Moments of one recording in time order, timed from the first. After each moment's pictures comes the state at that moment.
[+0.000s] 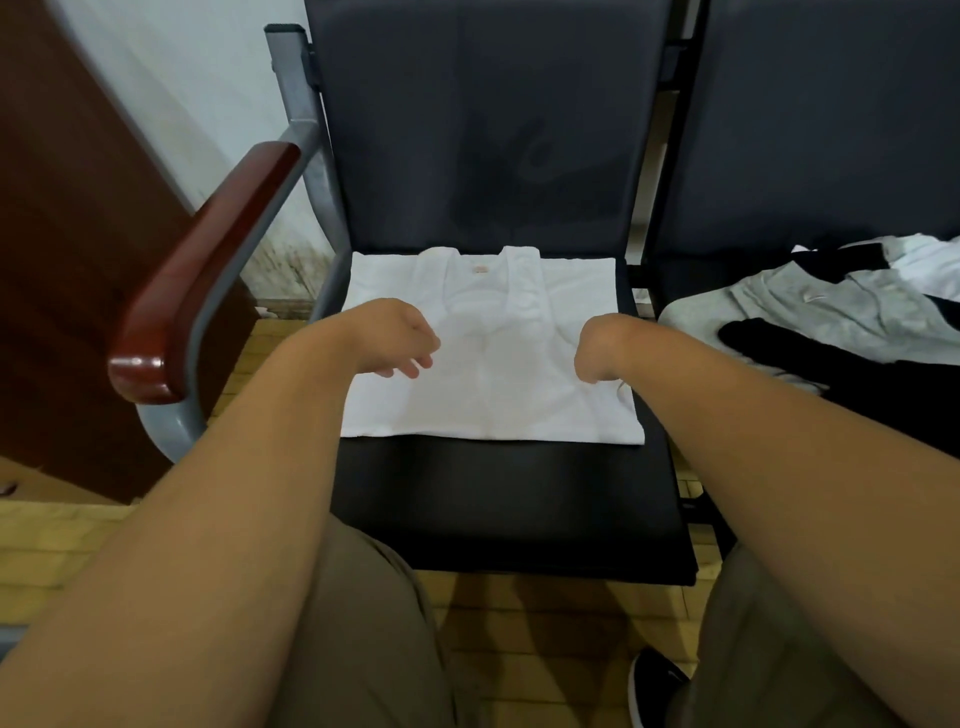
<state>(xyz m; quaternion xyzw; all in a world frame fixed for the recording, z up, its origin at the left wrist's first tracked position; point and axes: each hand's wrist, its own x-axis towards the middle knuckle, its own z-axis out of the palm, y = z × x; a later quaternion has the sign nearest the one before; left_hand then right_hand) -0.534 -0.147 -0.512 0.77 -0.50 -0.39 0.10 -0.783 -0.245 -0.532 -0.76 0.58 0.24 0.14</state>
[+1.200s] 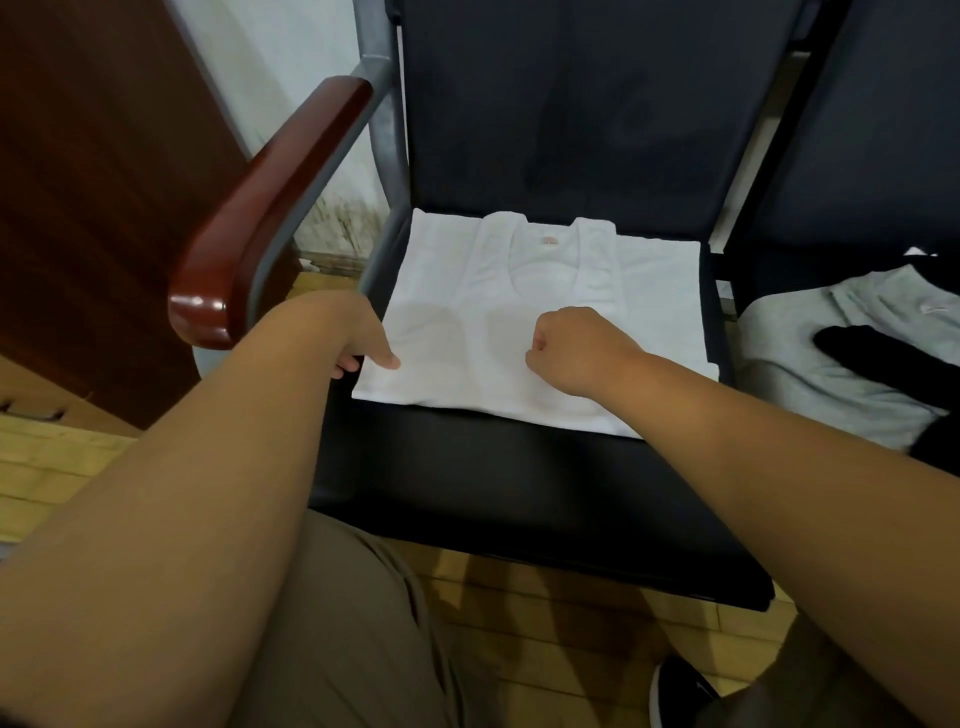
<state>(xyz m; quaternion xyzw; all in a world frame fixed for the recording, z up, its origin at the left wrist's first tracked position) -0.449 -0.109 -0.540 0.86 -0.28 -0.41 0.03 -0.699 -0.210 -0.579 -0.86 0.47 0.06 0.20</state>
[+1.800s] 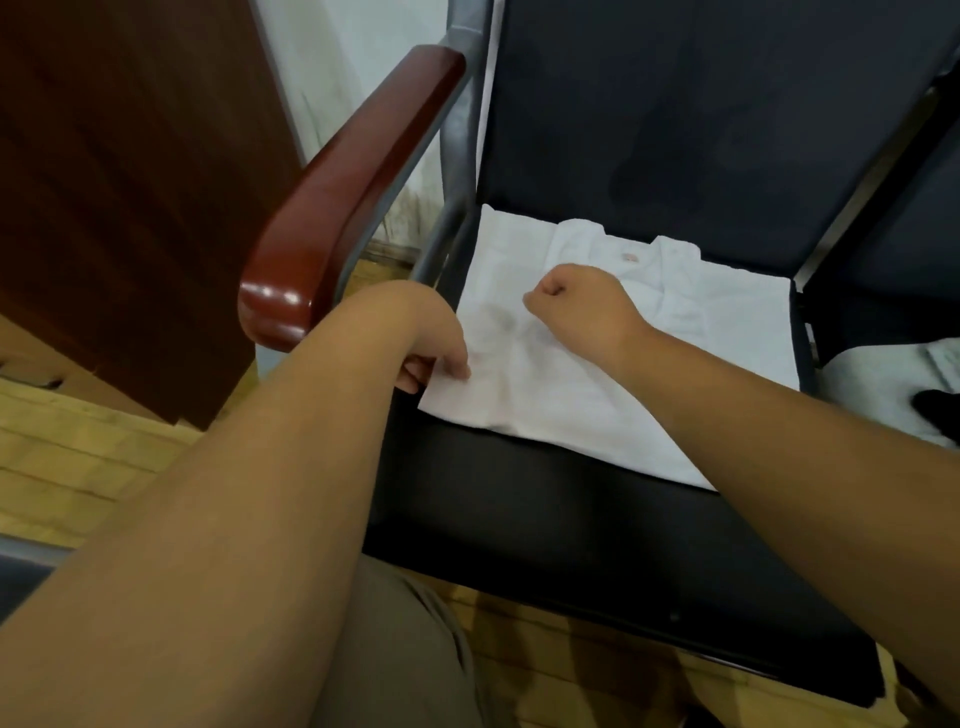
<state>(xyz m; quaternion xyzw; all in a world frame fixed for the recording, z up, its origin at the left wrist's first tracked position) -0.415 -0.117 -0.556 0.81 -0.30 -0.49 0.08 -0.586 -0.233 -0.585 -0.80 0.48 -0.13 0.34</state>
